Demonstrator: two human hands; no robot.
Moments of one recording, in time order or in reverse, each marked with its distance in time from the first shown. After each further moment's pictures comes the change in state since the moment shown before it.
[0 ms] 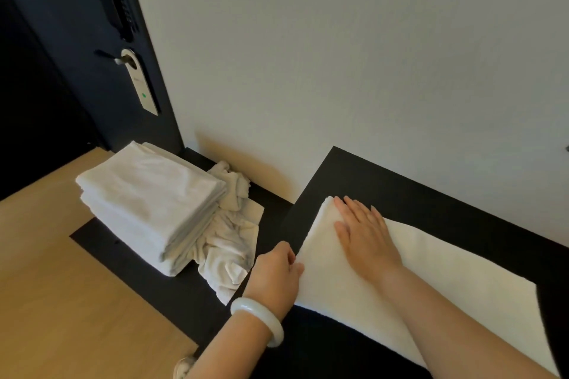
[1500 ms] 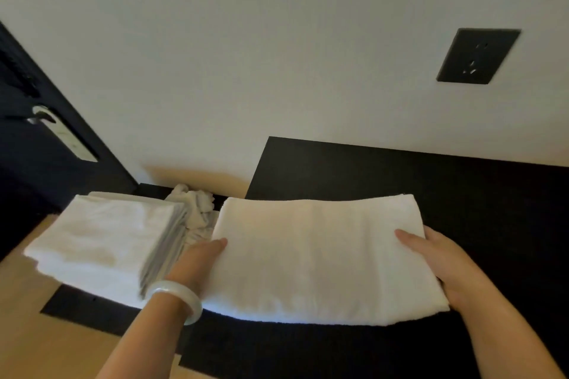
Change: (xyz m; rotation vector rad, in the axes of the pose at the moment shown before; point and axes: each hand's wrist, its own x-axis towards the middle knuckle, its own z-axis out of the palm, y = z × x) left_hand 0.001 -0.001 -0.042 -0.440 0.002 -0.378; right_hand -0.178 0.057 -0.076 1.312 0.023 1.040
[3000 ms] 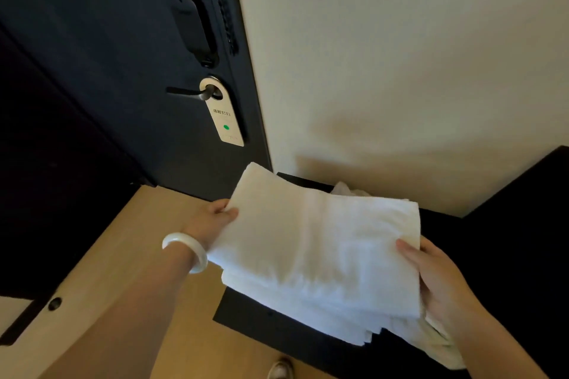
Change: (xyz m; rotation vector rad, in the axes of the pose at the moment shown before) left_hand 0.322 -0.002 -0.484 0.158 -0.032 0.137; right_hand 0.017 -0.059 0.563 0.244 -0.089 -0.057
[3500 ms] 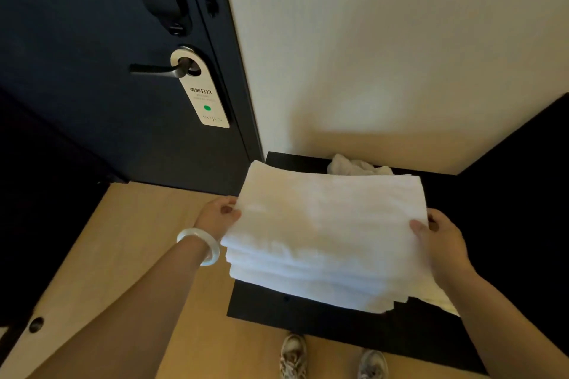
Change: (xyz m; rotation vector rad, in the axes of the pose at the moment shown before) left_hand 0.094 -0.057 -0.005 0.185 -0.084 0.083; right_hand 0.024 0.043 0.046 -0.323 0.437 -0.097
